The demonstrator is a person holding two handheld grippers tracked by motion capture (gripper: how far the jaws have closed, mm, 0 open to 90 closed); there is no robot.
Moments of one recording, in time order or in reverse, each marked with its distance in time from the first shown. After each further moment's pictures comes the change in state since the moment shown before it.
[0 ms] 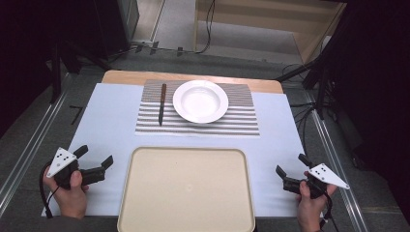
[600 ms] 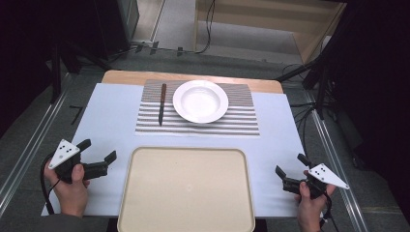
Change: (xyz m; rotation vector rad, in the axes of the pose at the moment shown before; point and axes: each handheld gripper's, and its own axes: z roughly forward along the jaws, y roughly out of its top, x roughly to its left) left arm -0.015 0.034 0.002 0.024 -0.031 0.025; right arm 0.000 -0.001 0.001 -0.010 0.020 -0.002
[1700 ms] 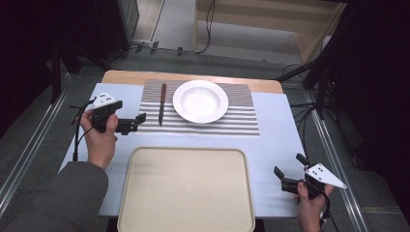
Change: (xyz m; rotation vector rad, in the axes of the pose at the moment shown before) left arm -0.019 0.101 0.105 0.134 -0.098 0.056; right arm 0.002 -0.001 0.003 0.013 0.001 -0.031
